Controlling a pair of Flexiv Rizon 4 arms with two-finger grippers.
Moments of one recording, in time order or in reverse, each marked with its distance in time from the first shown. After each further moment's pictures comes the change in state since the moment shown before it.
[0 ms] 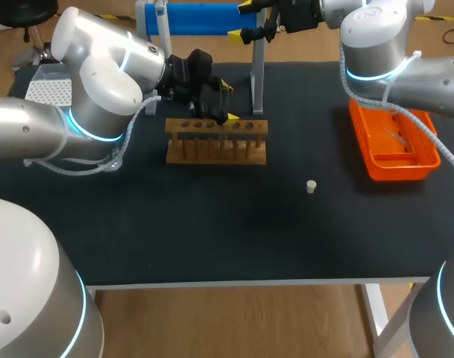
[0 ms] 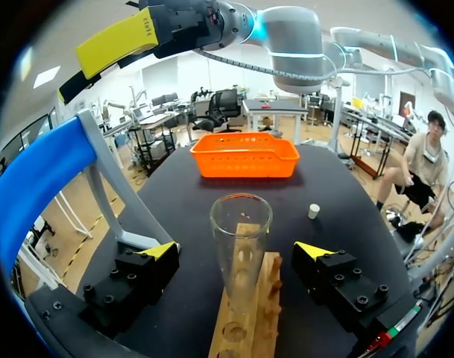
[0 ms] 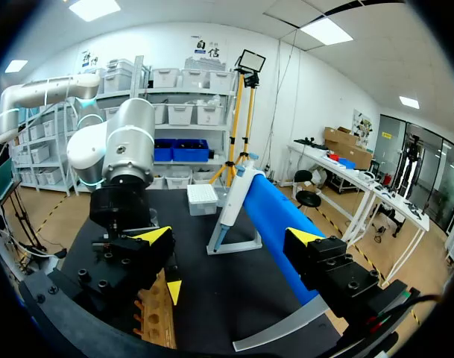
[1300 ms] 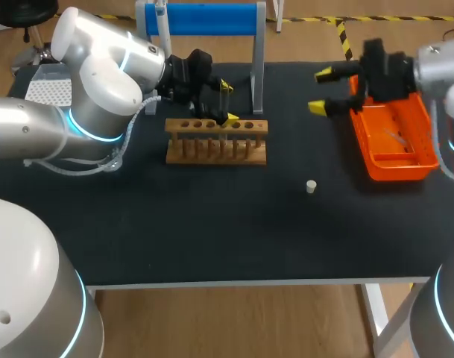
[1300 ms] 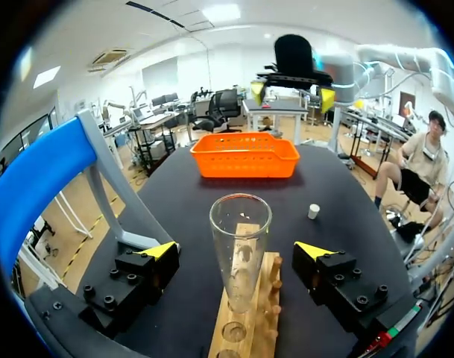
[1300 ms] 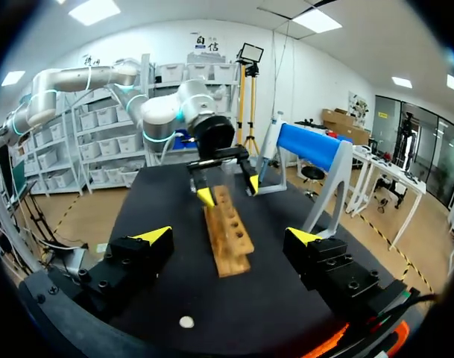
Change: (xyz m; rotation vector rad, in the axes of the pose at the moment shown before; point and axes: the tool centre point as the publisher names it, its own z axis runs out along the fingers) left arm 0.000 0.000 0.000 0.000 0.000 0.000; right arm 0.132 -0.121 -0.171 0.053 0.007 0.088
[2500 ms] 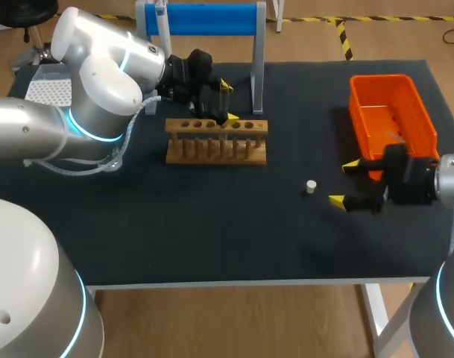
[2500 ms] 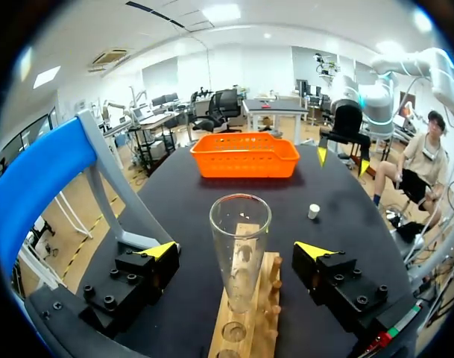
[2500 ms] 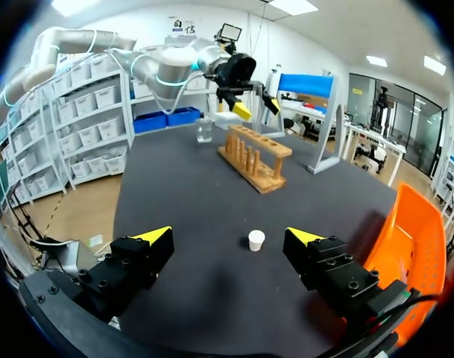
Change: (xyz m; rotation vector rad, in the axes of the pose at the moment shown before) left arm 0.000 0.000 0.000 0.000 0.000 0.000; right arm 0.107 -0.148 -0.015 0.104 -0.153 0.105
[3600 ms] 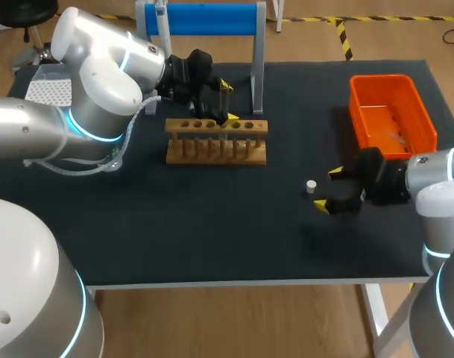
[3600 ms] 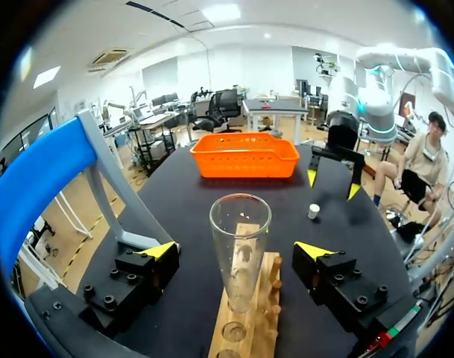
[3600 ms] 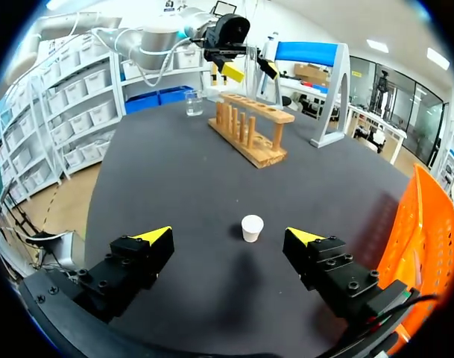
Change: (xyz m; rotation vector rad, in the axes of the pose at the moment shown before) left arm 0.000 0.000 0.000 0.000 0.000 0.000; right arm -0.013 -0.027 0.045 0.123 -0.020 0.015
